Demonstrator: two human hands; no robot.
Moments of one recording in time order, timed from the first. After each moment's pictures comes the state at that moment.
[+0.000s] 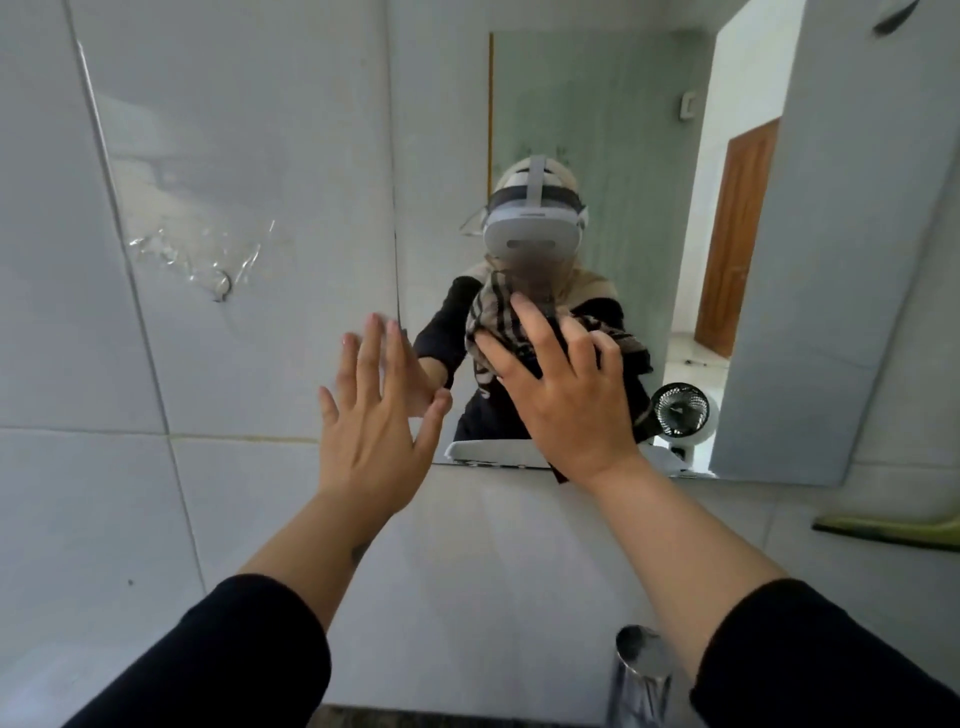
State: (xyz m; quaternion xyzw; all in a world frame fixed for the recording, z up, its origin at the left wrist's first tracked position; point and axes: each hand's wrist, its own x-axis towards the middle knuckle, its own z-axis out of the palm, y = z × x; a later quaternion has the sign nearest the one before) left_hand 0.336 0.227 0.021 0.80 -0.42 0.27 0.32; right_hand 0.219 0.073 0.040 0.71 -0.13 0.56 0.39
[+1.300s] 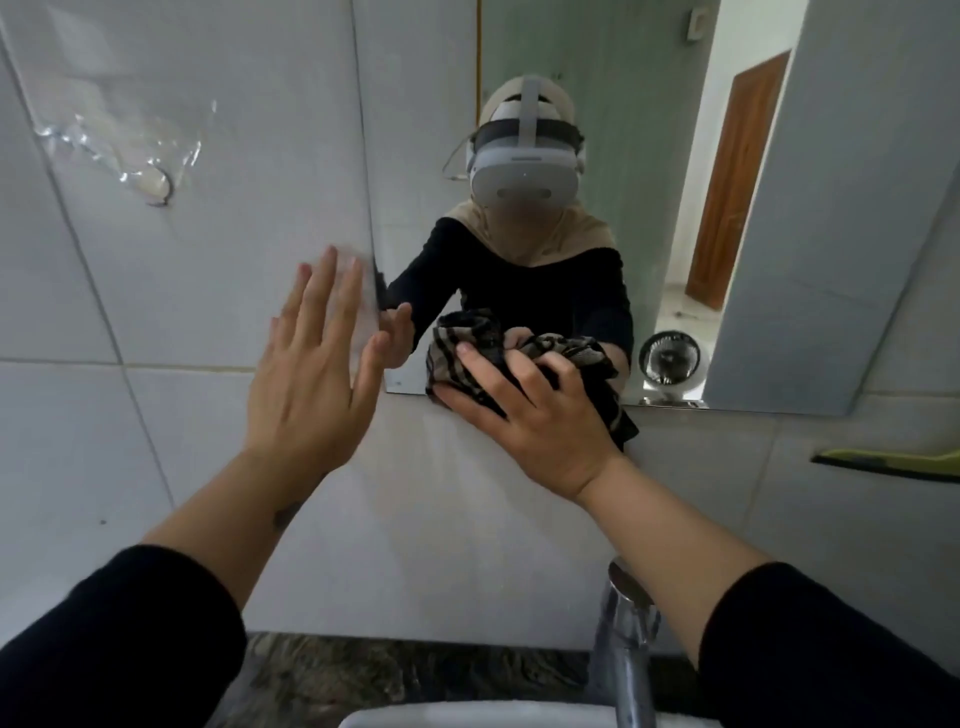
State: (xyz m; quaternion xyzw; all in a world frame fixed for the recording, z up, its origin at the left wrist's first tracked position) left_hand 0.353 0.247 0.003 0.77 -0.46 0.32 0.30; right_hand 0.215 0.068 -0.037 0.76 0.00 0.48 0.44
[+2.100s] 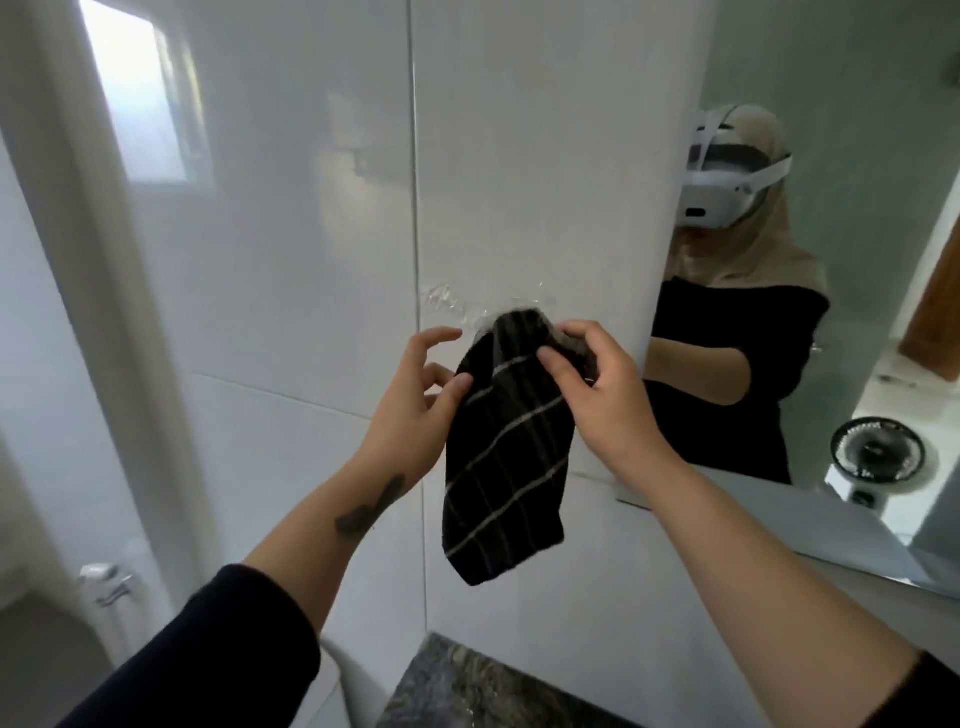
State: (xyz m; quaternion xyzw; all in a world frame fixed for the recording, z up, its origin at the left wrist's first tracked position) left_hand 0.386 0.391 0.113 0.70 -0.36 0.04 0.61; right_hand 0.311 0.229 0.127 0.79 0.02 0.42 -0.44
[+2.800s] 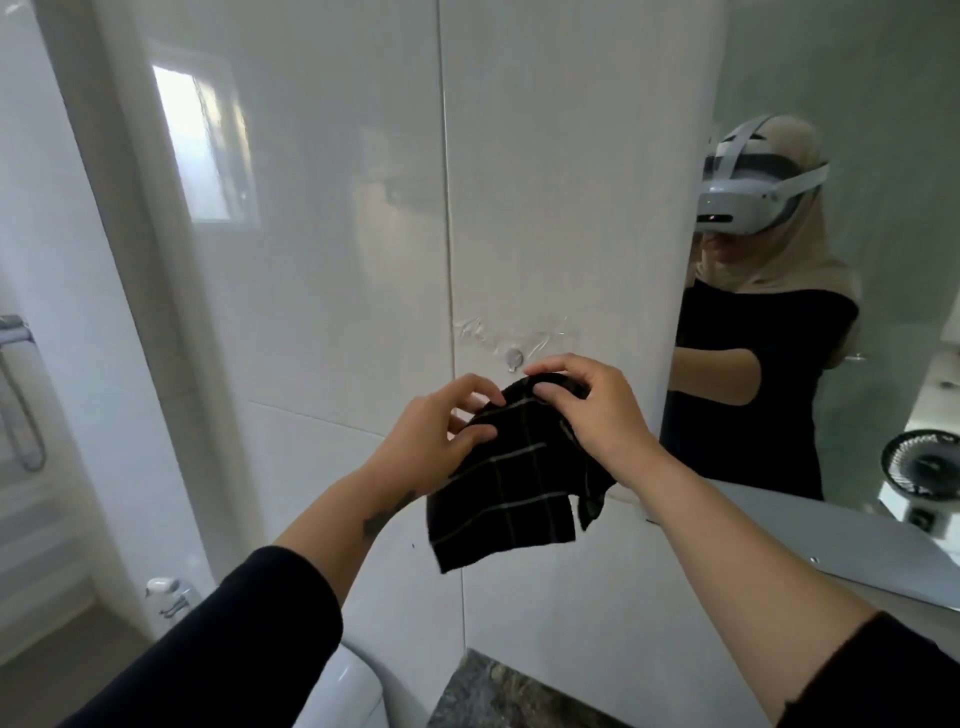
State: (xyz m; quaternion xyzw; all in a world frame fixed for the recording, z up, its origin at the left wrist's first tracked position) left_hand 0.394 0.418 0.136 0.79 -0.44 0.07 0.43; right_hand 0.325 0.244 0.143 0.81 0.00 0.35 -0.46
